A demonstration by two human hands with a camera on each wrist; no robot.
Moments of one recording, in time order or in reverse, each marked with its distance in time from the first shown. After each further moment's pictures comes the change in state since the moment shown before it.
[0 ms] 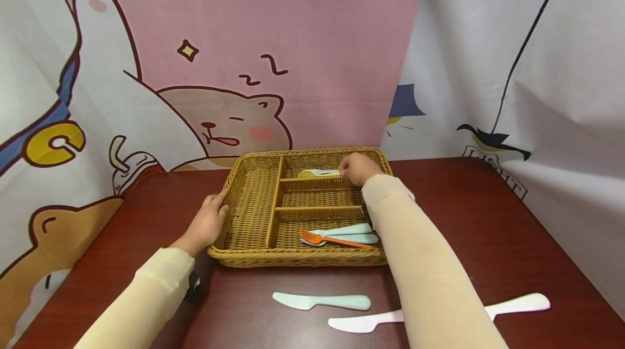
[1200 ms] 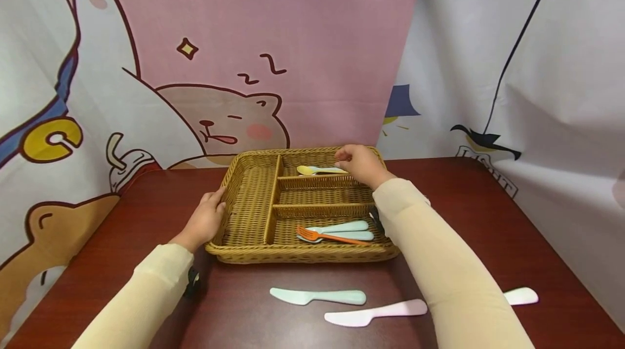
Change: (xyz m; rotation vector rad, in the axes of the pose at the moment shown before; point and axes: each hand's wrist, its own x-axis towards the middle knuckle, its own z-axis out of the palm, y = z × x) left_hand -0.001 0.000 -0.001 0.004 -0.014 -0.007; right_hand -0.029 -0.011 -0.016 0.214 0.114 -0.054
